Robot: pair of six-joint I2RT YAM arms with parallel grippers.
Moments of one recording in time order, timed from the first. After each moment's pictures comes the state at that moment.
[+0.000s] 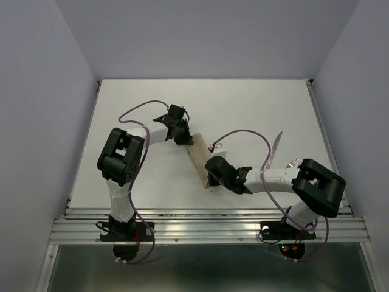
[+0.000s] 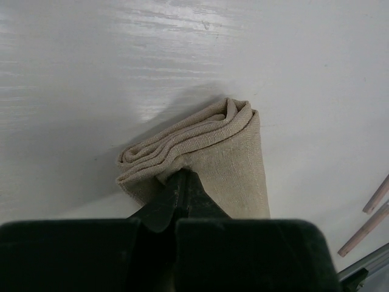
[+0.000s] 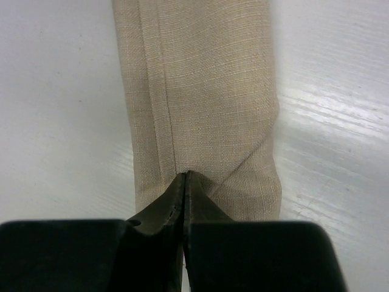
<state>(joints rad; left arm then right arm) -0.46 1.94 1.24 -0.27 0.17 -0.69 1.02 1.58 0.72 0.04 0.36 0.64</state>
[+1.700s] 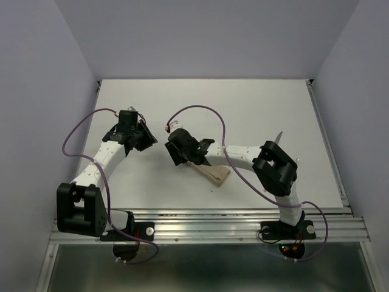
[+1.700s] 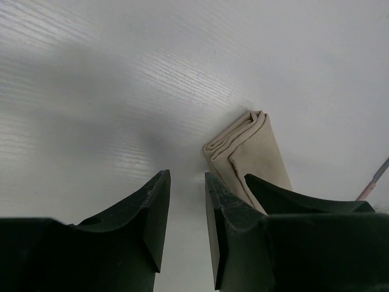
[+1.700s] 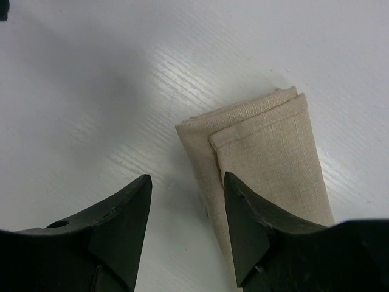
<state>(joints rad) -0.16 1.31 0.91 -0.46 0.09 -0.70 1.00 2.01 1.45 -0.23 0.28 0.30</state>
